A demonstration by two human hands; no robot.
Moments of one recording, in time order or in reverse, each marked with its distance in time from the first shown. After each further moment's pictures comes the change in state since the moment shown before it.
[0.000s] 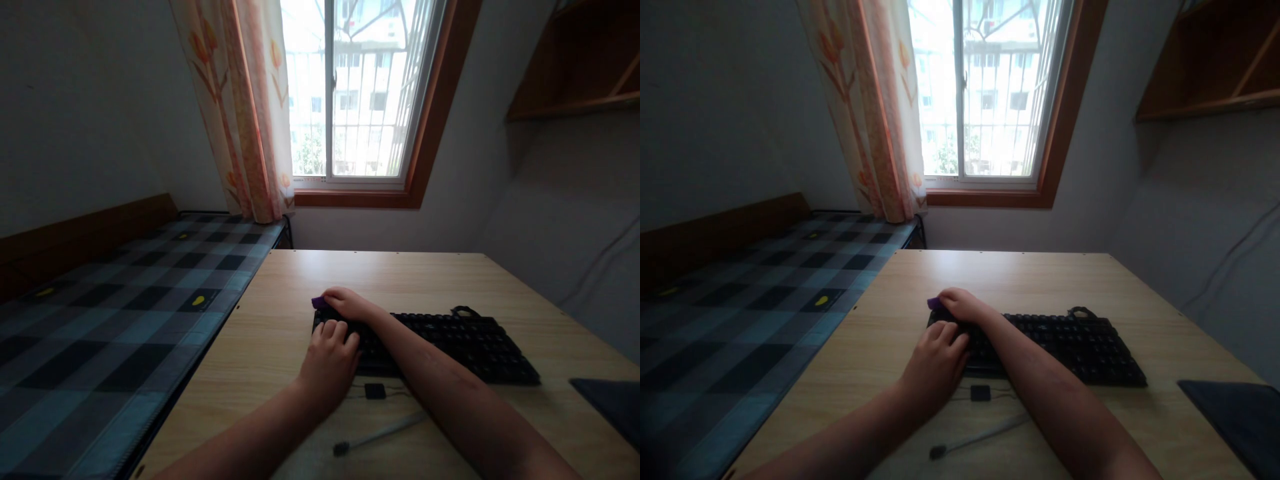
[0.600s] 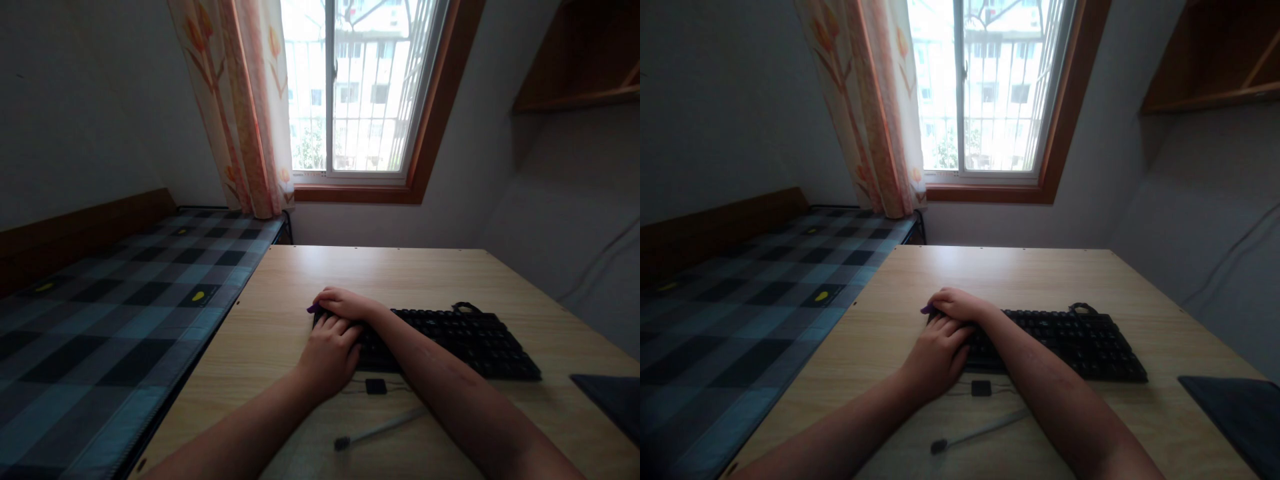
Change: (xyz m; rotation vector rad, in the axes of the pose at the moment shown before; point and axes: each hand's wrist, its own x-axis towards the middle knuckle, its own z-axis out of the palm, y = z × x) left_hand 0.001 -0.014 0.013 -0.212 0.108 0.086; right_hand 0.001 -0.005 0.002 0.059 -0.153 -0.115
